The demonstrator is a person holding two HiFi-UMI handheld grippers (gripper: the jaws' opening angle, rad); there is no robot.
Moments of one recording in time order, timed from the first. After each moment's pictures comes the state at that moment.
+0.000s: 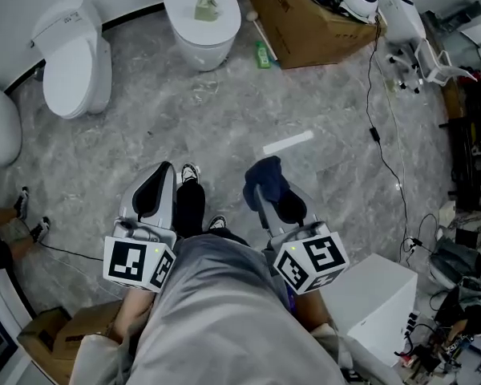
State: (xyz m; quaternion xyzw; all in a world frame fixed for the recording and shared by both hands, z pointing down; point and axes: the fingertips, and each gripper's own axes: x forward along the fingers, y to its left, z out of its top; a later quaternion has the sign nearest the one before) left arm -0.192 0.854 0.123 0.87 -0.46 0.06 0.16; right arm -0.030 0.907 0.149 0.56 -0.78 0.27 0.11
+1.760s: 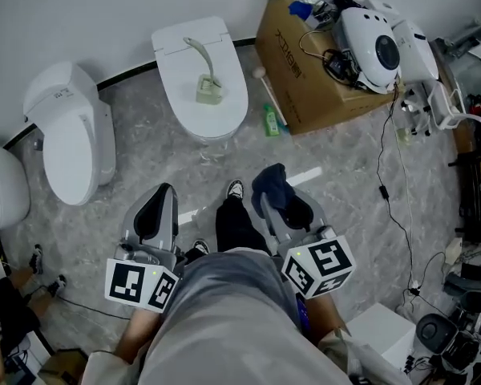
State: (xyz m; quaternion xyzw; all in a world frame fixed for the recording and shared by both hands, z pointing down) left arm -0.148 0.467 0.111 0.86 -0.48 0.03 0.17; right arm 0.029 0.499 0.149 0.54 -0.80 0.23 0.12
